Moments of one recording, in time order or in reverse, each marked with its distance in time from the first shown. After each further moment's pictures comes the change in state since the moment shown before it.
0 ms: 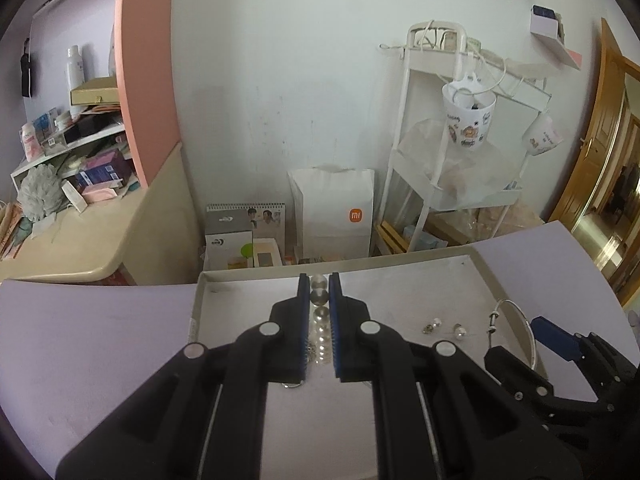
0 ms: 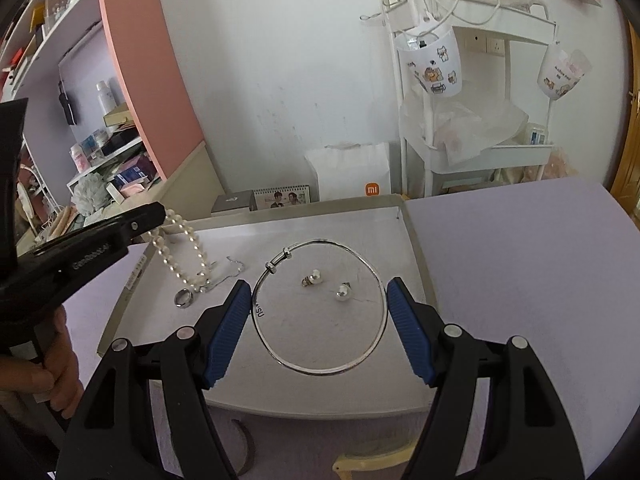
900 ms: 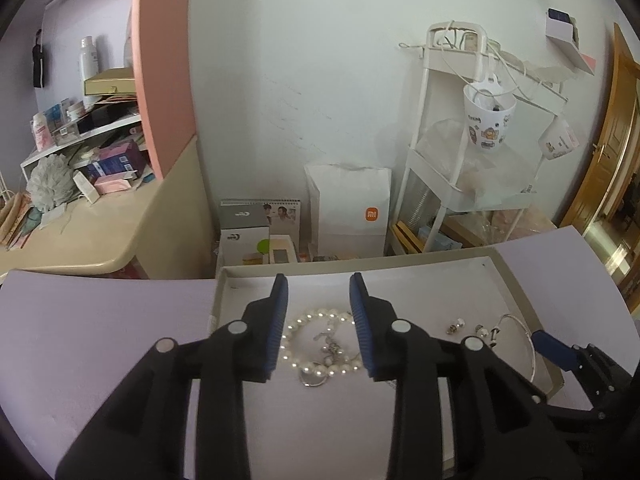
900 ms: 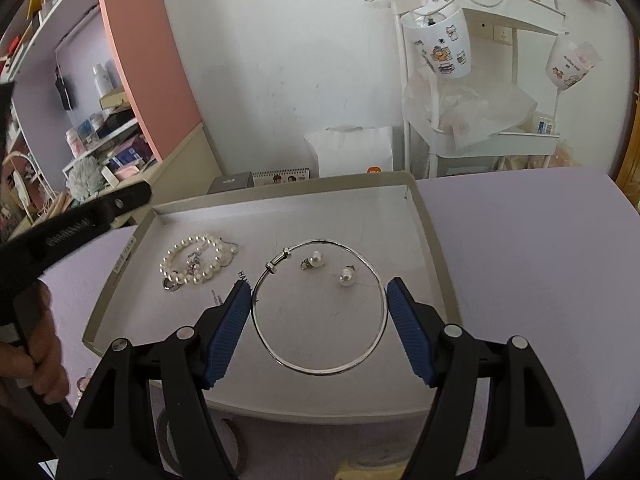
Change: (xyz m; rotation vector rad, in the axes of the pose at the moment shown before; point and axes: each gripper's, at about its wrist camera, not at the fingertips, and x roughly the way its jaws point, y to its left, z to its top) left arm 0.000 0.017 -0.002 -0.029 -0.001 0.046; right arm 0.020 0.004 -0.007 -0.019 0.056 -0.007
